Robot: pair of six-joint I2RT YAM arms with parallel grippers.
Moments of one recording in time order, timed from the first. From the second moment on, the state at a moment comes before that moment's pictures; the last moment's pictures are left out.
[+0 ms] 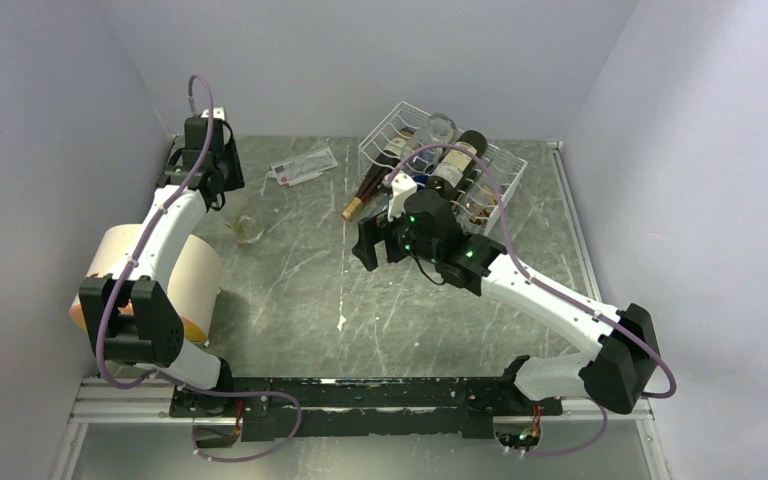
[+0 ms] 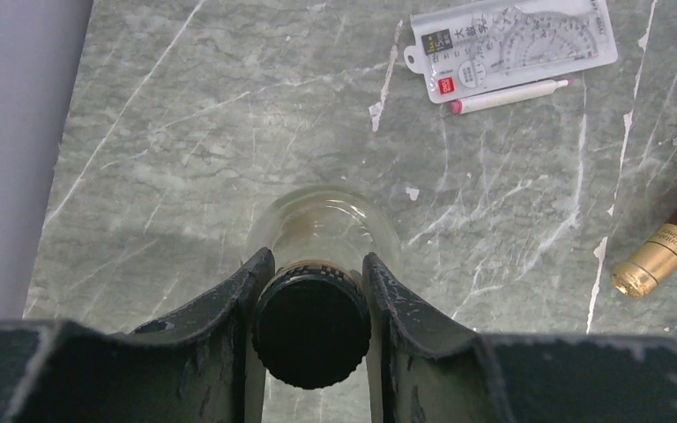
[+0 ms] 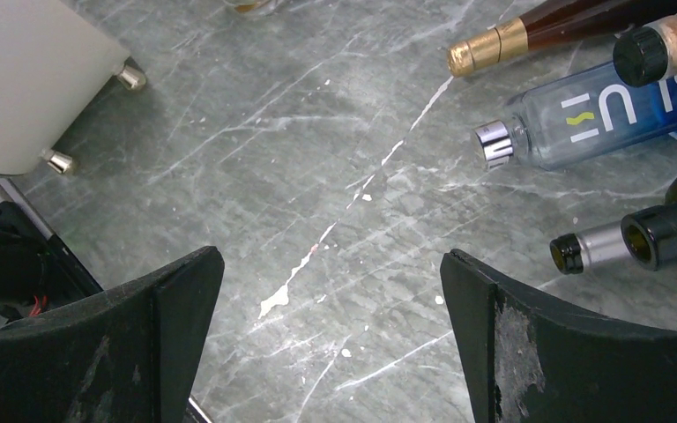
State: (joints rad) left arm -0.07 1.52 1.36 -0.51 -0.23 -0.18; right arm 0.83 1.29 1.05 -0.23 0.00 0.24
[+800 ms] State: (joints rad) left arm -0.09 1.14 1.23 -0.29 -0.02 -0.11; right arm 0.82 1.31 1.21 -0.49 0.23 0.23
